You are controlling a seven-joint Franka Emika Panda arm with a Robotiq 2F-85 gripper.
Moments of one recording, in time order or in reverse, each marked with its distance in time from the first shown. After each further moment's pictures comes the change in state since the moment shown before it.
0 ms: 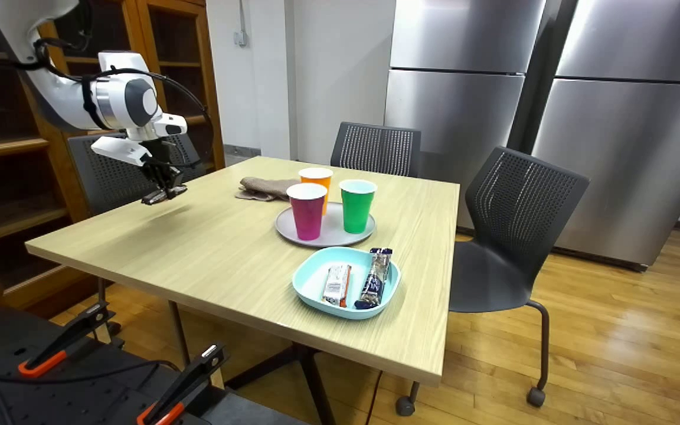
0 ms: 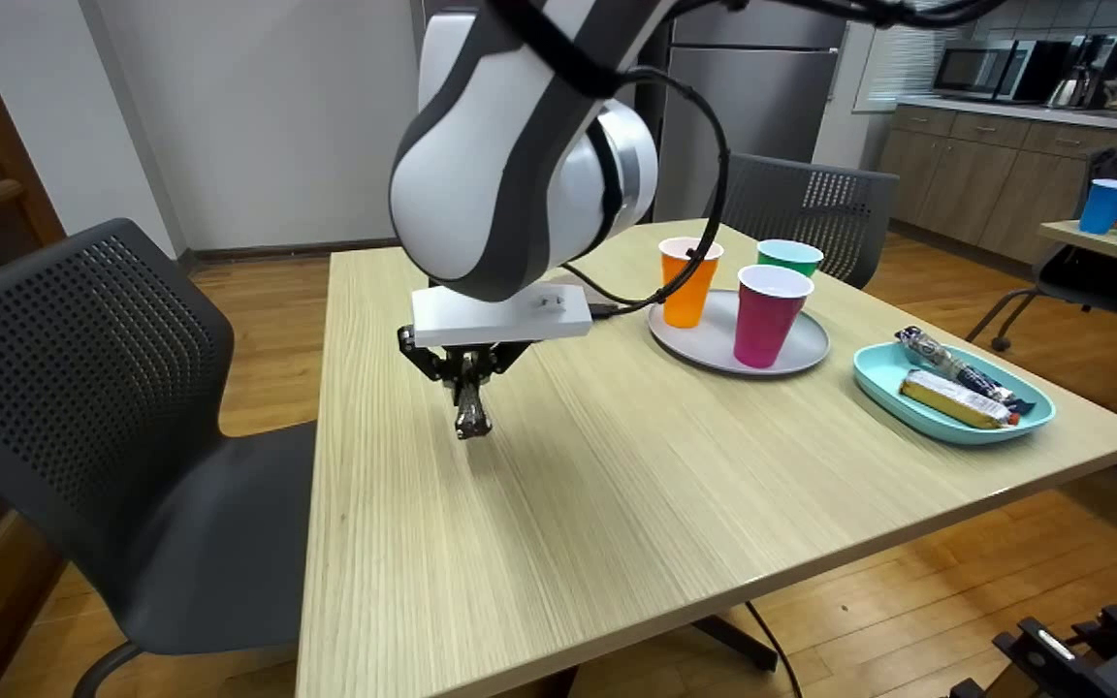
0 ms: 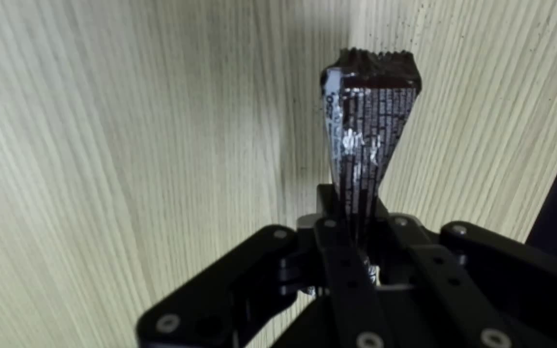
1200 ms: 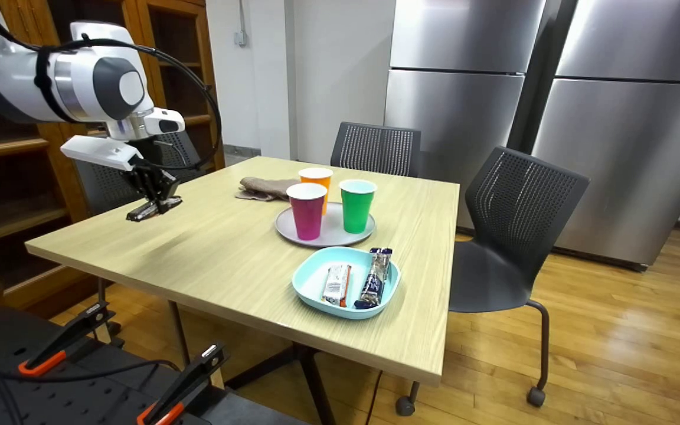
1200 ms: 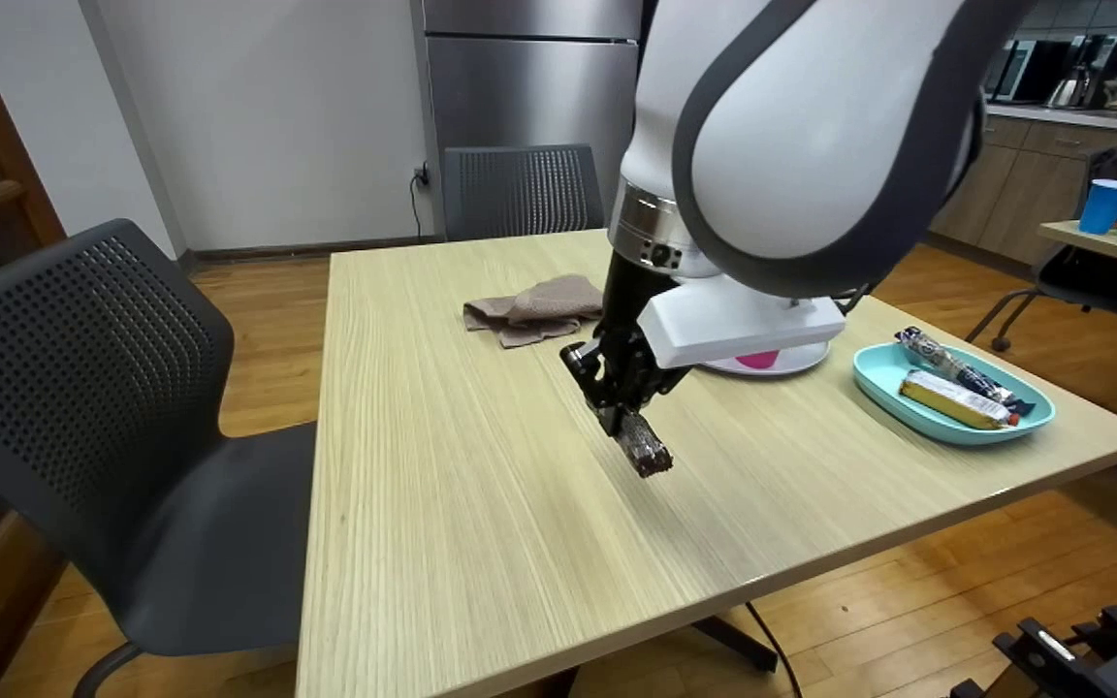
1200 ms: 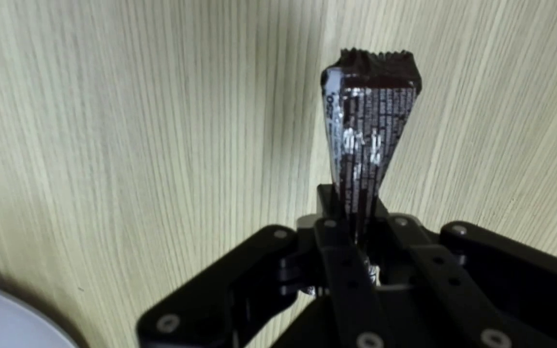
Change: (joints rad) arm -0.106 -0.399 0.043 -0.624 -0.019 0.186 -0.144
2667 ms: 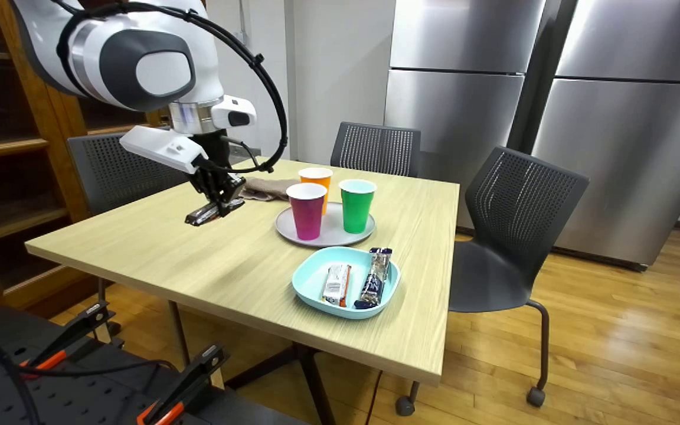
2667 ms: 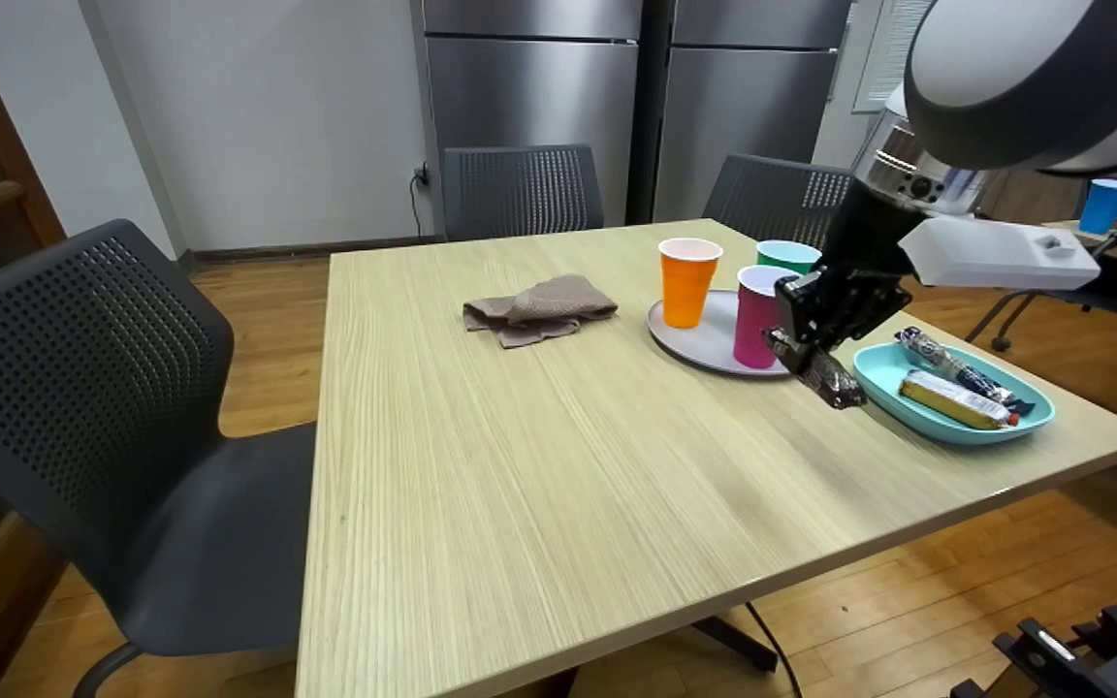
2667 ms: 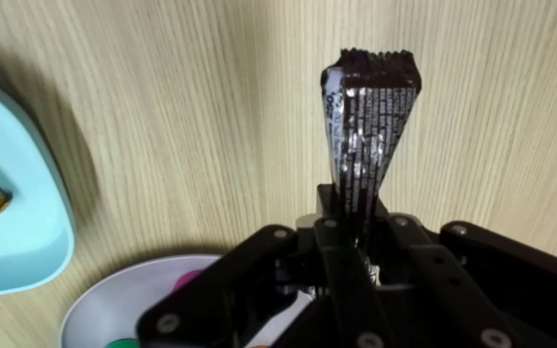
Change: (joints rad) arm -0.460 -0.253 0.140 -0.276 0.288 0.064 -0.444
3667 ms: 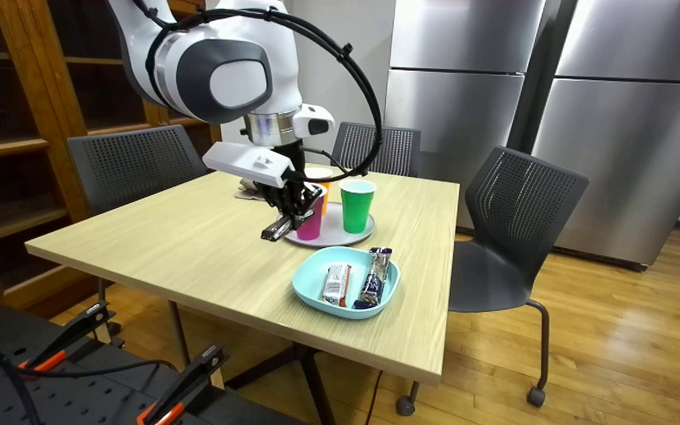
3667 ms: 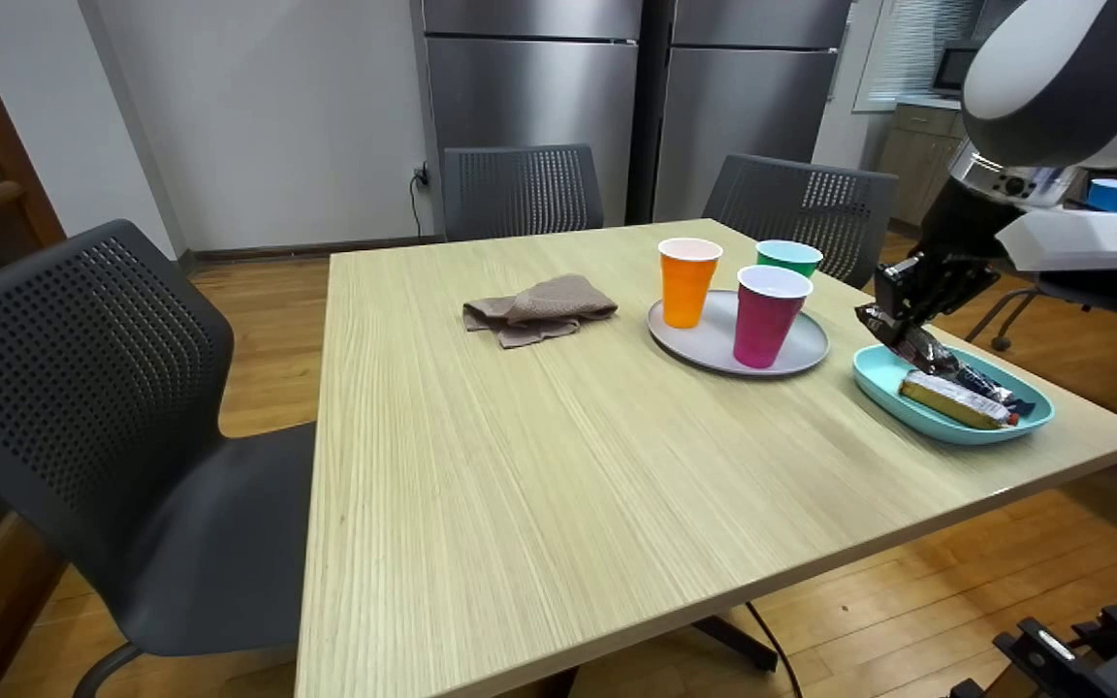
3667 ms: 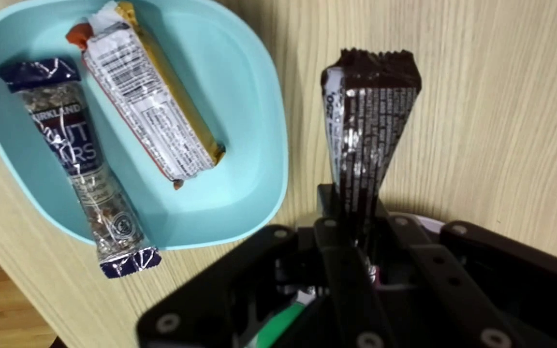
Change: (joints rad) arm -0.152 0.064 -0.159 0.063 -0.042 0.012 -0.224
